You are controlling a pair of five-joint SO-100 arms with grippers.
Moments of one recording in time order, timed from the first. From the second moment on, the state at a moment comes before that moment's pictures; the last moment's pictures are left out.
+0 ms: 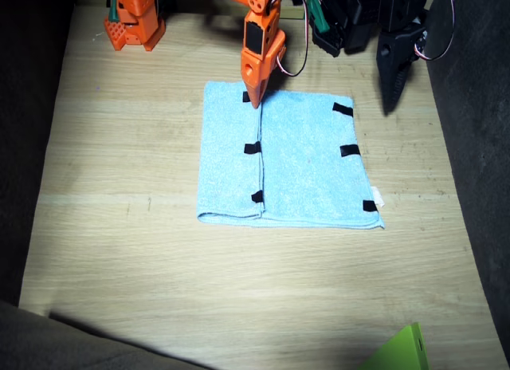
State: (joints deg) arm 0 77.3 131.1 143.3 64.4 71.4; arm 1 149.7 36.8 30.0 103.4 98.7
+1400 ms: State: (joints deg) arm 0 76.7 132.2 143.3 64.8 71.5; arm 1 137.4 32.0 11.0 111.0 100.5
